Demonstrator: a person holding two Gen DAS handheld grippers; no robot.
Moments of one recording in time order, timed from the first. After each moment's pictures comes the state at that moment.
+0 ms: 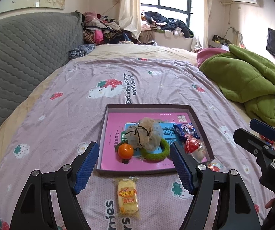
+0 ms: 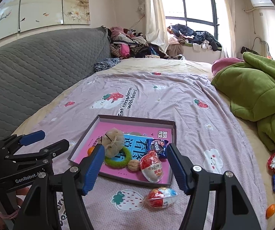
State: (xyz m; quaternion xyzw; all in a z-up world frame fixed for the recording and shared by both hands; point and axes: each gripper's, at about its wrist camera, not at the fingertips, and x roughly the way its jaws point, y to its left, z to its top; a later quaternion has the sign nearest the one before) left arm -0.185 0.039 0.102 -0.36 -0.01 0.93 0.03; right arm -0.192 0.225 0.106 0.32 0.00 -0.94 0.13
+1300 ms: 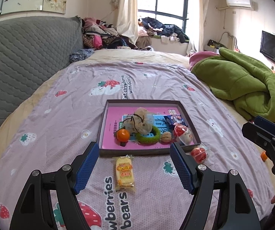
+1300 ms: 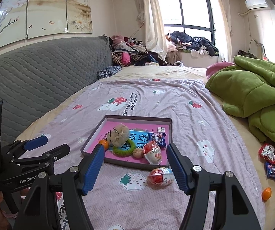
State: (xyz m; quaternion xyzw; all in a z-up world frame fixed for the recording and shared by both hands) left arm -0.107 0.033 0.109 -0.34 -0.02 0.94 0.04; right arm -0.109 0.239 0.125 0.29 -0.01 -0.95 0.13
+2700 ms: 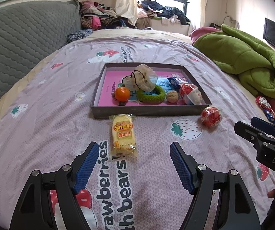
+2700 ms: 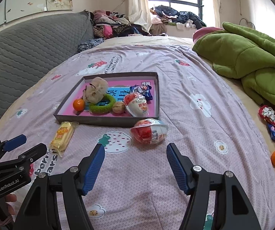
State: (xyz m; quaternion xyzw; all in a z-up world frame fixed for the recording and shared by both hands) left arm -0.095 0.038 0.020 -0.40 -0.01 0.92 0.04; right arm -0.115 0.246 0.023 0.39 -0.01 -0.92 0.07
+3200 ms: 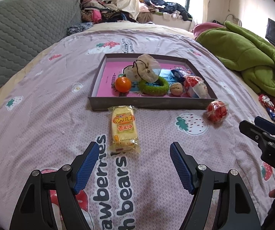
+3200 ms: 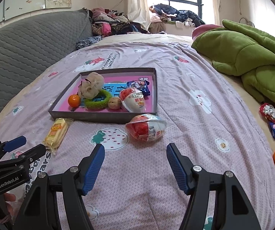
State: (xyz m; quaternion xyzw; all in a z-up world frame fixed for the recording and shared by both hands) left arm -0.108 0.032 -0.001 -0.42 -0.02 0.91 0.04; right arm -0.121 0.248 0.008 0.40 -0.01 -0.92 0.06
